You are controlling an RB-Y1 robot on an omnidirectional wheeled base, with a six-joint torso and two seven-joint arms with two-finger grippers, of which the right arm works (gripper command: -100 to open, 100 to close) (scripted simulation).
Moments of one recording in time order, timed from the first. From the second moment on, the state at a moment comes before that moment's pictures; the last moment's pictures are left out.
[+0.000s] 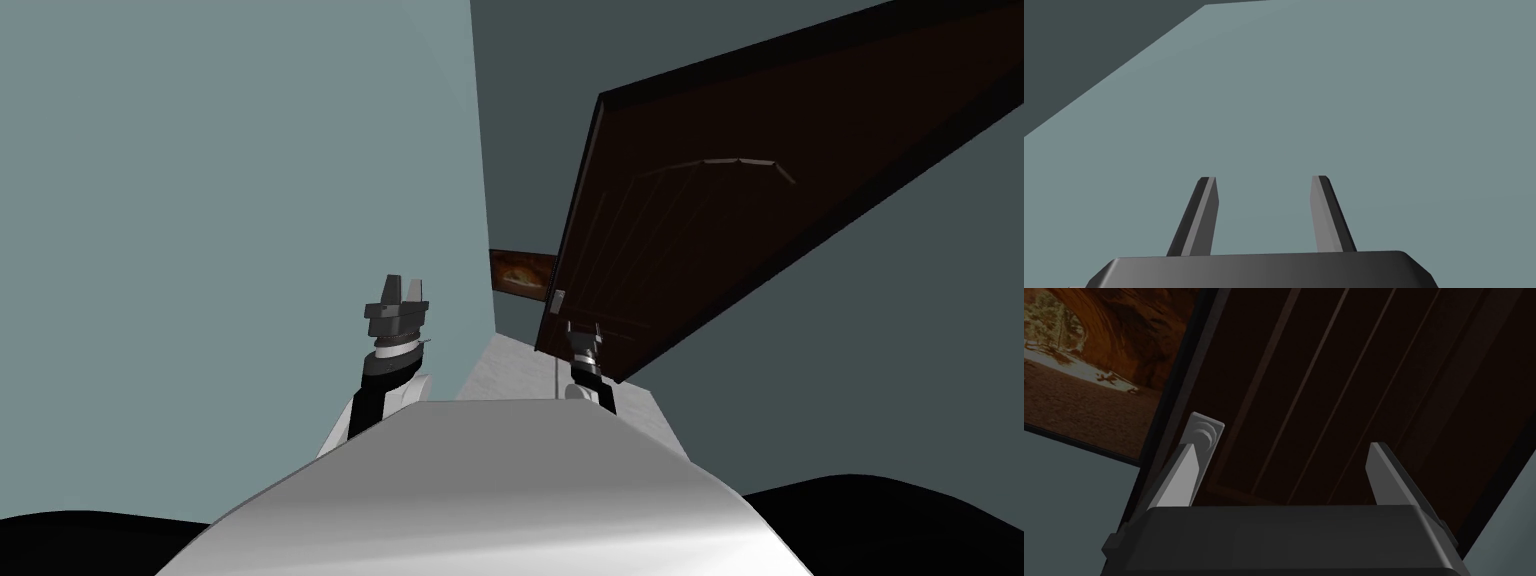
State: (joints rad) arm 0.43 -0.10 0.08 -1.88 -0.71 -0.59 -0.44
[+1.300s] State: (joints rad) arm 0.41 -0.11 0.10 -1.73 -0.98 -0.59 -0.53
